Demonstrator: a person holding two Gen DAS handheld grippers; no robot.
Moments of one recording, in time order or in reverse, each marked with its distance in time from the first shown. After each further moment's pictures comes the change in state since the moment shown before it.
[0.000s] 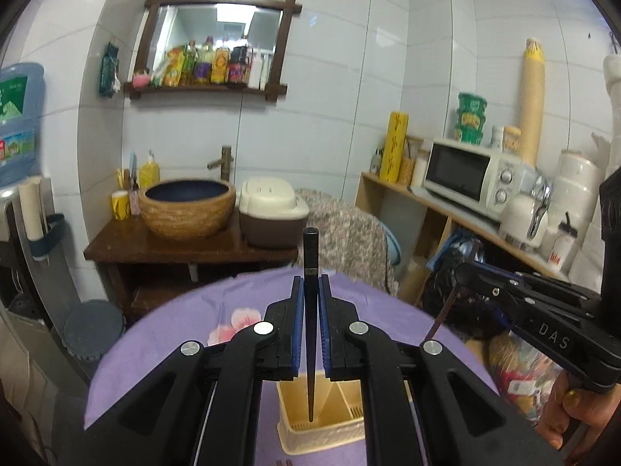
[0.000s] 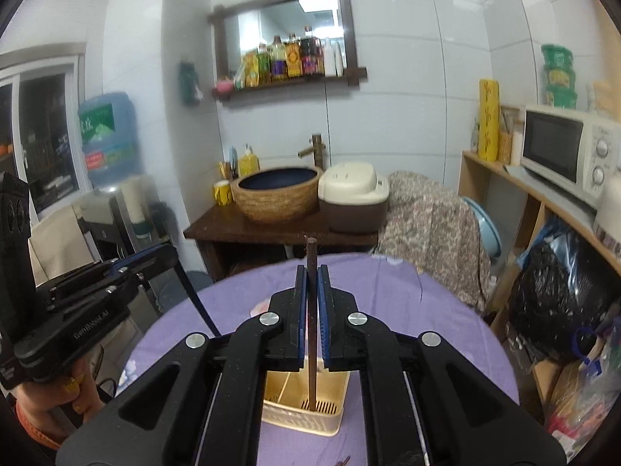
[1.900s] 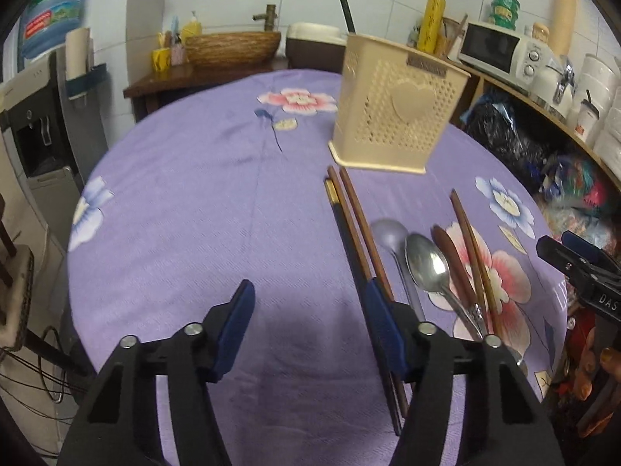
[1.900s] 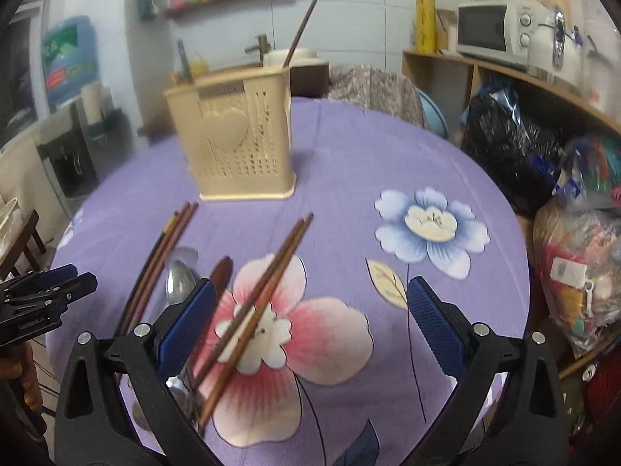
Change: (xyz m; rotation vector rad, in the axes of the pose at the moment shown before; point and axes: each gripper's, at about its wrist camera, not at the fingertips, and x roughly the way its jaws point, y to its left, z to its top) left arm -0.060 0.039 -0.252 -0.065 0.395 0.096; right arm -0.059 -0.008 -0.285 0.073 0.230 -0.209
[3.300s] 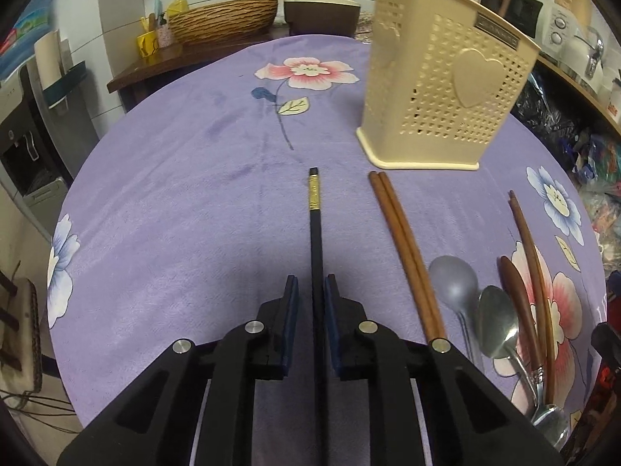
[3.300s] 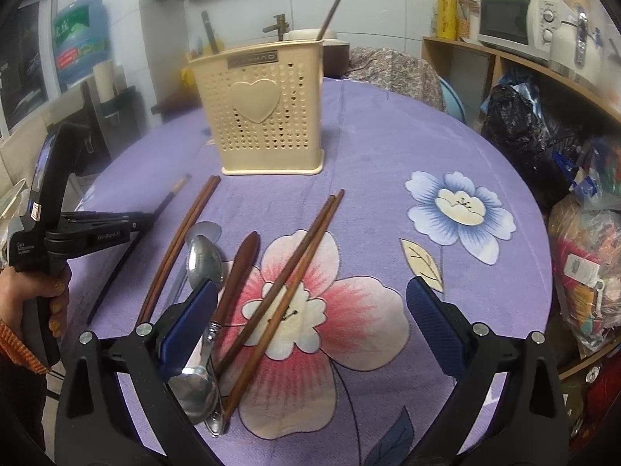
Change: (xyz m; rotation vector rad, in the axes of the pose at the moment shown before) left arm 0.065 0.020 0.048 0.054 0.129 0.070; right arm 0.014 0.029 0.000 -0.057 0.060 0.080
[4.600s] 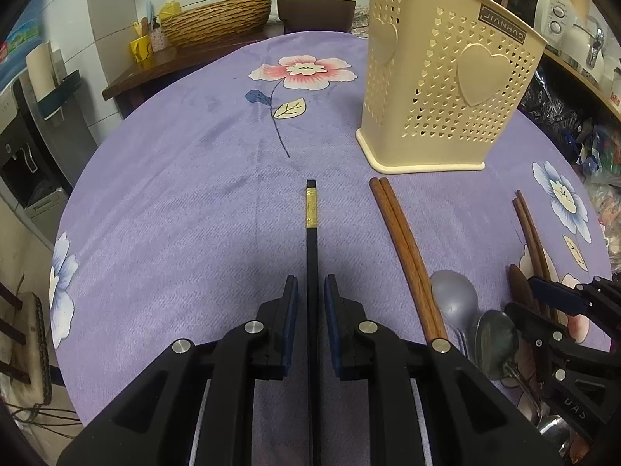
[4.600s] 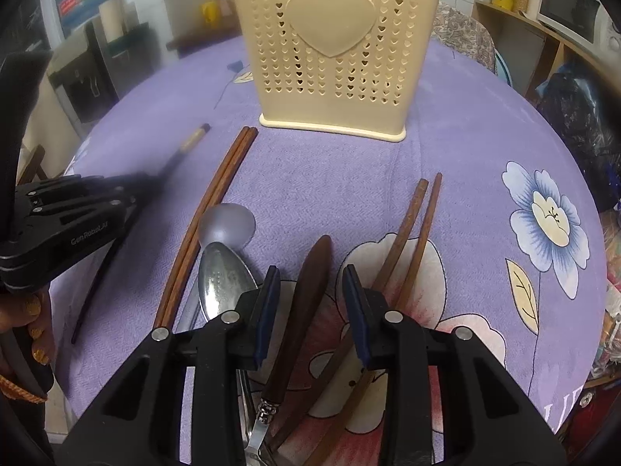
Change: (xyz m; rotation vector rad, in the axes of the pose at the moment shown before) left arm 0.012 -0.008 0.017 0.049 0.024 0.024; right arm 0.082 0.051 0.024 -0.073 0.226 0.025
